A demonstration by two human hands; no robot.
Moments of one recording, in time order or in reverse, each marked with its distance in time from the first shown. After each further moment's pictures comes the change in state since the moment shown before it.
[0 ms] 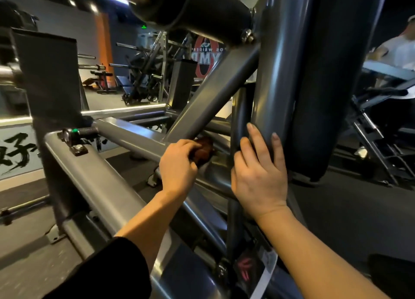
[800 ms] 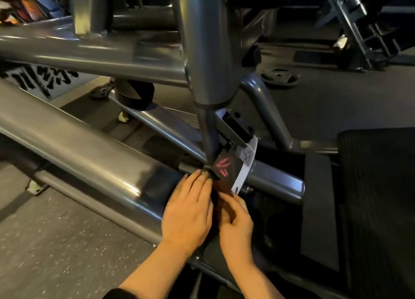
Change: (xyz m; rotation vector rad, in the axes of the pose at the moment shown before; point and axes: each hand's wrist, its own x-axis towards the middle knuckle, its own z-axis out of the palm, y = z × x) left_hand -0.273 -0.003 0.059 0.238 -0.502 0.459; right_hand -0.297 -0.106 -0.005 1.069 -0.392 1.422
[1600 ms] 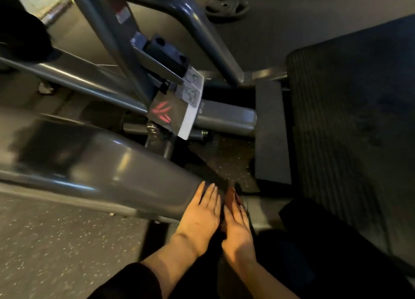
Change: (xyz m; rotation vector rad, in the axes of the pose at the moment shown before) left_hand -0.082 0.127 0.099 0.365 -0.982 0.676; right_hand -0.093 0.166 -0.123 -0.758 -0.383 0.240
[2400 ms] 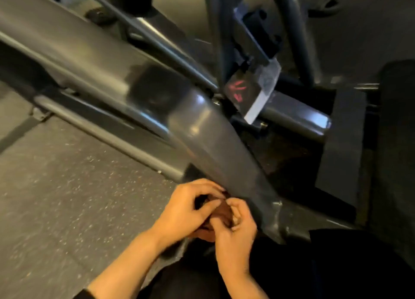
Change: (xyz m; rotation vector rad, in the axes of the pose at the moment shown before) left_hand -0.118 -0.040 0.061 -1.556 0.773 -0.415; right_hand -0.047 -0.136 0.028 0.953 0.240 0.073
